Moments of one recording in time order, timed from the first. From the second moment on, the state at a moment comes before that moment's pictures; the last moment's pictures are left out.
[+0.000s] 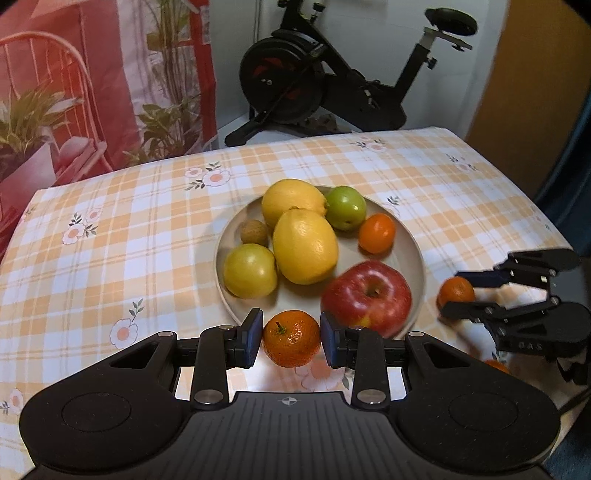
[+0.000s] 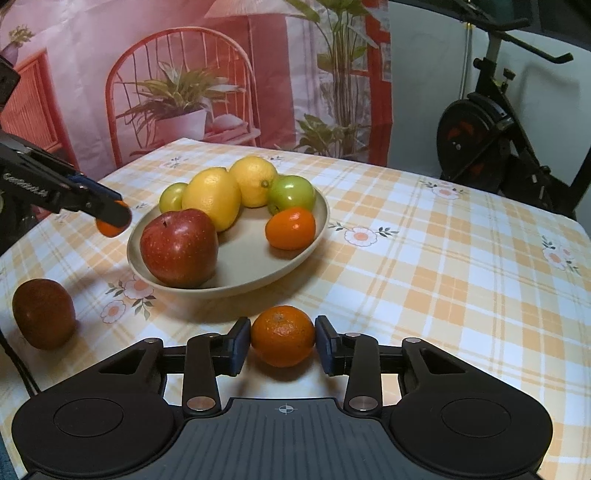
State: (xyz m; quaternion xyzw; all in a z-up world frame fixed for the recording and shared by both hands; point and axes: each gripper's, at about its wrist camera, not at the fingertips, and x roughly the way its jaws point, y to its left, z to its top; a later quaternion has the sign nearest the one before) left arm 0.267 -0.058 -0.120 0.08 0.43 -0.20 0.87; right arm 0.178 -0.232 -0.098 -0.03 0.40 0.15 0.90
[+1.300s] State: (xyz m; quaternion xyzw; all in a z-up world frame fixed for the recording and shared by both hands) left arm 0.305 -0.052 -0.151 0.08 0.43 -0.21 0.88; right arm 0.290 -0.168 -0.075 -0.15 0.37 0.25 0.88
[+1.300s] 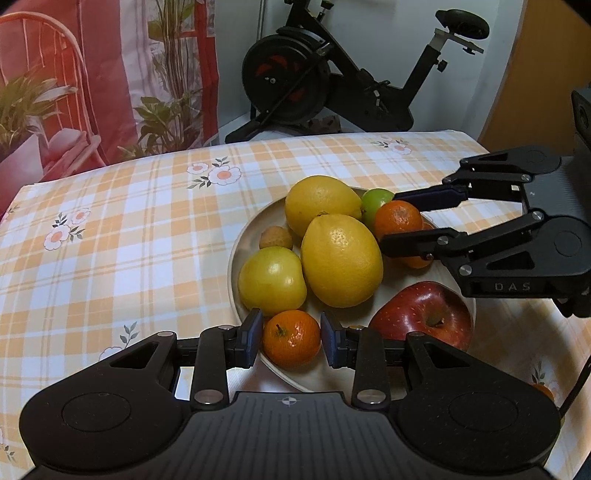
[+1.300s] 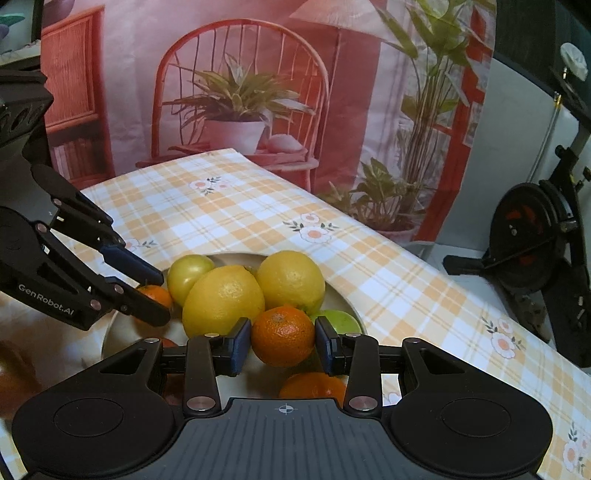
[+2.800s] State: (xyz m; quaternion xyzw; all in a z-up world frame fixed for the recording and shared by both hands) left arm 0.207 0.049 -0.078 -0.03 0.37 -0.13 0.92; right arm 0.162 -0.186 -0.040 0.05 0.33 0.12 0.93
